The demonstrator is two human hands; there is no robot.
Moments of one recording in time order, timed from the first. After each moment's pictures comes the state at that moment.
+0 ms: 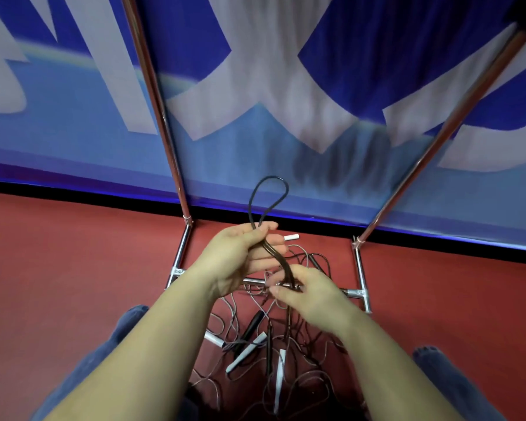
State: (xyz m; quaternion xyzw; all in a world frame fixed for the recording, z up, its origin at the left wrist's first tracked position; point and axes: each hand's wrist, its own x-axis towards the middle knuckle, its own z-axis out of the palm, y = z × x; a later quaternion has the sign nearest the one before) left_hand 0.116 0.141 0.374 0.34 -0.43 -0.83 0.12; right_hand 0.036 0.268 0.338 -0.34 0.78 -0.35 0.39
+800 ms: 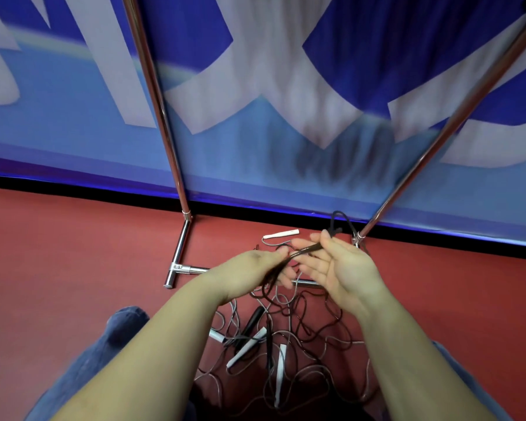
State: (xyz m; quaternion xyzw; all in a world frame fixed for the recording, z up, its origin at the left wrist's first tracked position) left_hand 0.123 0.137 0.334 0.24 -0.67 -0.70 -0.11; right_hand 0.016 0.261 0.361 -0.01 0.56 -0.70 0.45
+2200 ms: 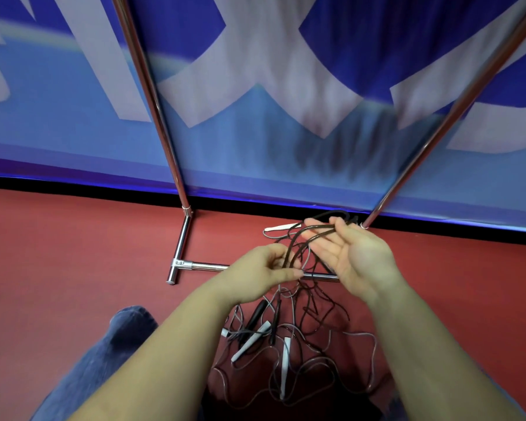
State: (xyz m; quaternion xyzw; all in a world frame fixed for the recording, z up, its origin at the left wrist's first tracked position) left_hand 0.116 0.148 0.319 0.21 -0.73 -0.64 -0.05; right_hand 0.003 0.261 0.363 0.03 0.51 -0.76 0.41
